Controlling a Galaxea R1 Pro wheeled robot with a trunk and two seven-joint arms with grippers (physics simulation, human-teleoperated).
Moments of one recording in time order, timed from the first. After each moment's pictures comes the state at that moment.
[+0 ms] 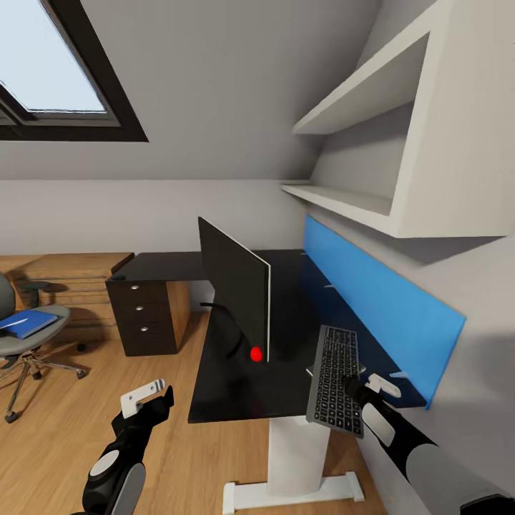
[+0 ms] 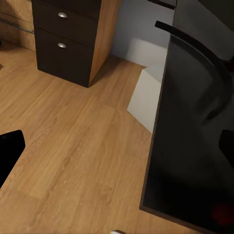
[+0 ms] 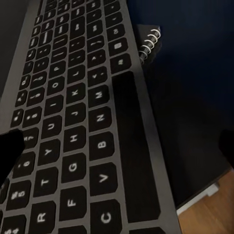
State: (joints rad) left arm -0.07 -0.04 -0.04 -1.58 0.33 0.34 0.42; right arm -0.70 -0.12 0.26 -0.36 -0.81 -0.06 -0.18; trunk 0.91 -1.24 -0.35
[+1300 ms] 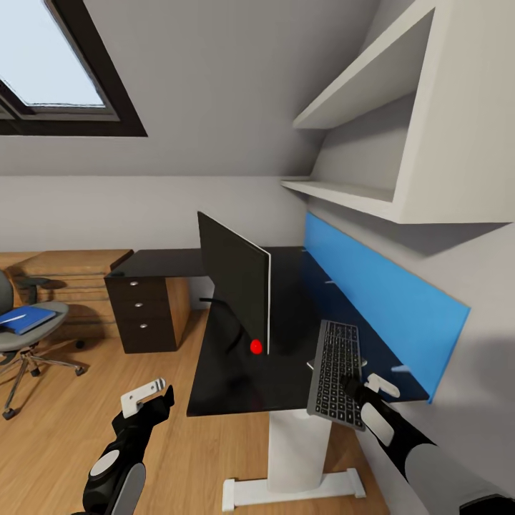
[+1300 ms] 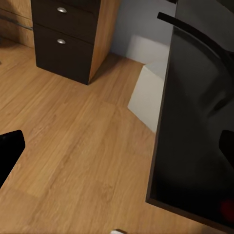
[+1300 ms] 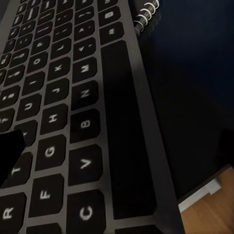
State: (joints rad) left arm -0.07 -0.04 -0.04 -1.58 0.33 0.34 0.42; right arm -0.70 -0.11 0.26 -0.37 -0.81 -0.06 -0.18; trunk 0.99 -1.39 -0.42
